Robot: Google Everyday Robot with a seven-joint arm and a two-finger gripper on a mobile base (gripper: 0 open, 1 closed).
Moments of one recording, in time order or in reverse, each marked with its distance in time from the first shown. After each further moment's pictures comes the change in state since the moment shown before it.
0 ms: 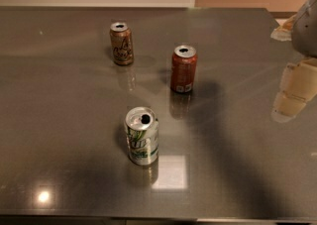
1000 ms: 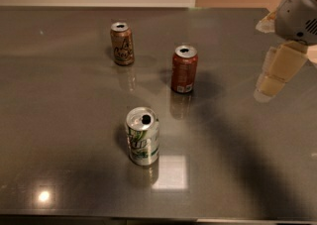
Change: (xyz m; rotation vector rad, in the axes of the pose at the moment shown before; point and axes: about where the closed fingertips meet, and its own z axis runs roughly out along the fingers) arm -0.020 -0.036 0.016 -0.034 -0.085 0.015
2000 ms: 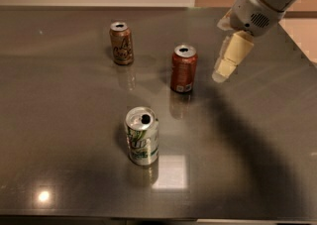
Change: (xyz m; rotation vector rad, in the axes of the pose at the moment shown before) arm -0.061 -0.052 0.061 -0.086 -0.137 -0.012
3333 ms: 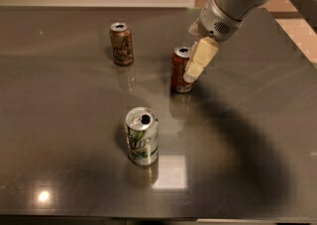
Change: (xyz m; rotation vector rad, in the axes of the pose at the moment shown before) arm -0.048 -0.019 0.063 -0.052 -0.063 -0.062
